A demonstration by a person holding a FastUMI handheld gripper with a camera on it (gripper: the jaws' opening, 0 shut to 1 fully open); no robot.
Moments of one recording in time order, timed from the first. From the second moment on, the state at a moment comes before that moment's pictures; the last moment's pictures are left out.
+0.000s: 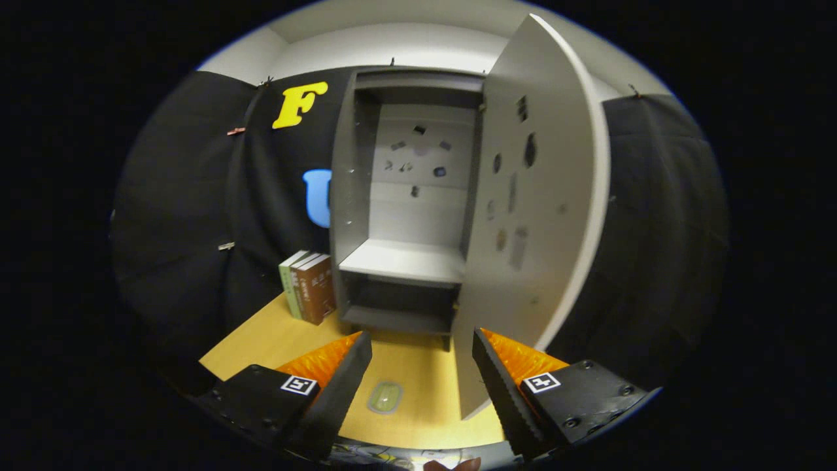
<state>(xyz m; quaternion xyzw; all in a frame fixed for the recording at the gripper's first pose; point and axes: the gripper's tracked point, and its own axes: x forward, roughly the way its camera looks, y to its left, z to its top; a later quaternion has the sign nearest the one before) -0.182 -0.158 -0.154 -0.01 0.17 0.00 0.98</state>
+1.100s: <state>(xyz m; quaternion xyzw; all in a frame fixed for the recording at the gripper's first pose) -0.082 -0.130 -0.534 0.05 0.44 -0.05 0.89</state>
